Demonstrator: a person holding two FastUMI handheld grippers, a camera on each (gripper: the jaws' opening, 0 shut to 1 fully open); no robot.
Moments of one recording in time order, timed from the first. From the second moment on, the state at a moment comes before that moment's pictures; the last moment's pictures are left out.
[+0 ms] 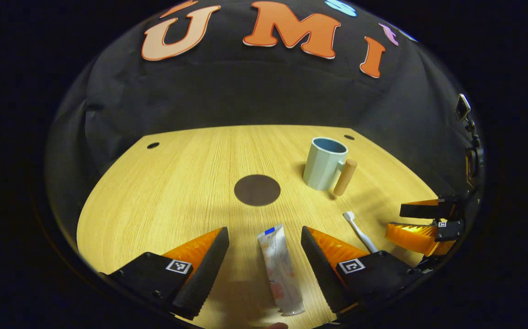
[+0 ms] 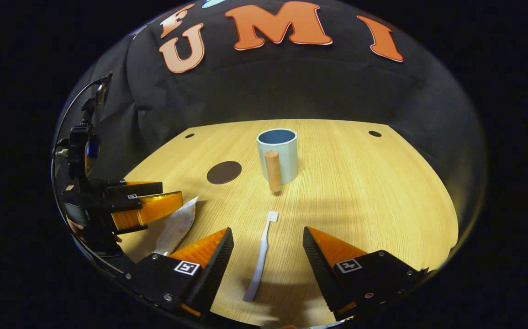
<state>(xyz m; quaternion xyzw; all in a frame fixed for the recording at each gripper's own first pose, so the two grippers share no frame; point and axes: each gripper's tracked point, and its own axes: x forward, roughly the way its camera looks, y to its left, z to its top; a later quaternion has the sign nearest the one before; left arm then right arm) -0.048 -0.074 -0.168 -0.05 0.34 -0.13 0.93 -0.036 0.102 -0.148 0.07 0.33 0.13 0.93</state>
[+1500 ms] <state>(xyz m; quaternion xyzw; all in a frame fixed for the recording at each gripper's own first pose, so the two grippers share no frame) -0.062 -0.083 -0.220 -0.04 0.43 -0.12 0.89 -0.023 0.136 -0.175 0.04 0.42 0.09 0.90</state>
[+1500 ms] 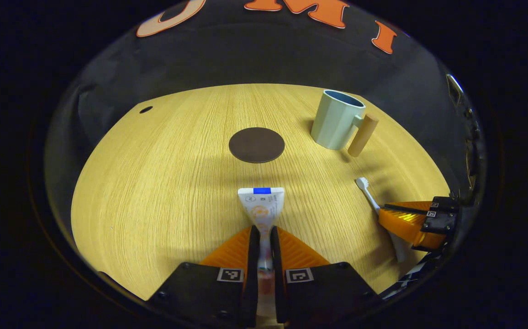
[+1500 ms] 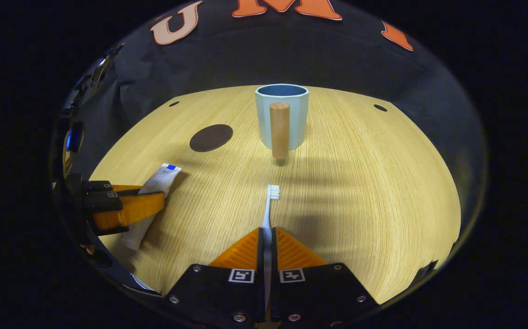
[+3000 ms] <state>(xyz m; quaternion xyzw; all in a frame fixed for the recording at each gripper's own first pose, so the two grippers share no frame) -0.048 -0.076 -0.168 -0.10 0.34 -0.12 0.93 0.049 0.085 -0.034 0.05 0.17 0.10 0.98</state>
